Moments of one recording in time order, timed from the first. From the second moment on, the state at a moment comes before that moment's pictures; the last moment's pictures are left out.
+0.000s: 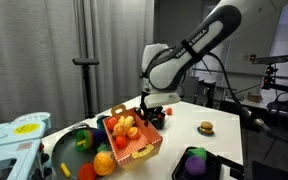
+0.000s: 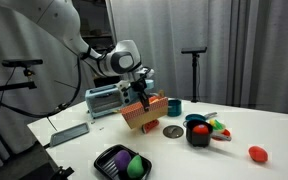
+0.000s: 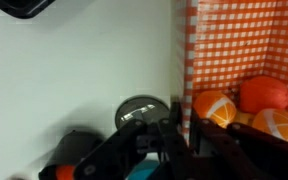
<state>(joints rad) 0.09 0.33 -0.13 -2.04 -0.08 2.49 0.58</state>
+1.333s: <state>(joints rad) 0.12 0.25 -0.15 -2.10 -0.17 2.14 1.55</state>
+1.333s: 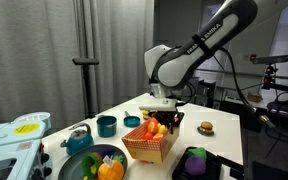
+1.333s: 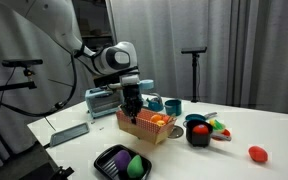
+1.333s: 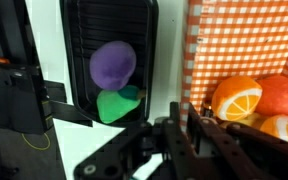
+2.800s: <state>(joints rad) 0.13 0.28 -0.06 -2.16 -0.43 2.16 1.65</state>
